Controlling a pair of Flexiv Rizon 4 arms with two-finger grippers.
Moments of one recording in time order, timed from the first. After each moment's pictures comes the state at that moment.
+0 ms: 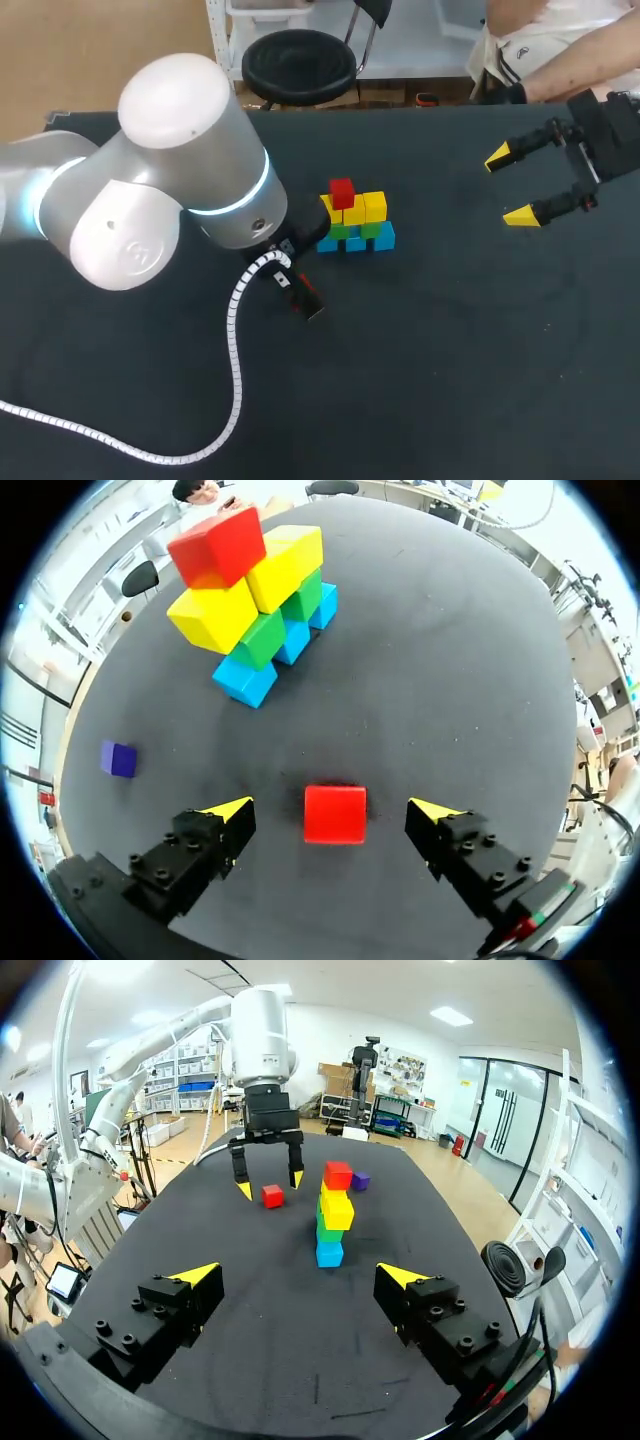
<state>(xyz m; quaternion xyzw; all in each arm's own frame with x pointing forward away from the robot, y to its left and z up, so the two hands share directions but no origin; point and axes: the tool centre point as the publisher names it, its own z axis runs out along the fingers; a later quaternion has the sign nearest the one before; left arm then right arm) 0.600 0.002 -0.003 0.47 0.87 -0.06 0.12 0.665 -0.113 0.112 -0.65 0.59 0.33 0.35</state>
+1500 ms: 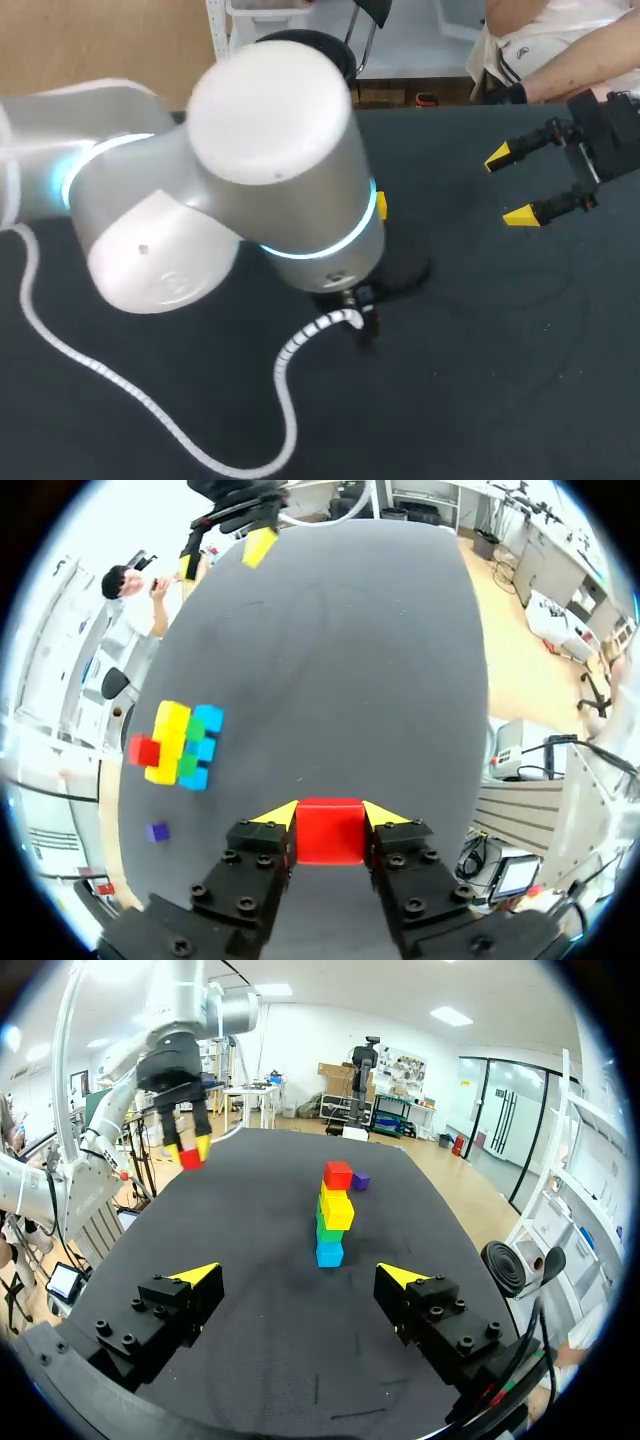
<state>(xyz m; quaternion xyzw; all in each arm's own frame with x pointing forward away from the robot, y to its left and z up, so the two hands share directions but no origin) 0.492 -0.082 0.091 0.62 0.77 0.00 0.15 0.665 -0.113 0.112 -0.65 0.59 0.33 0.35</state>
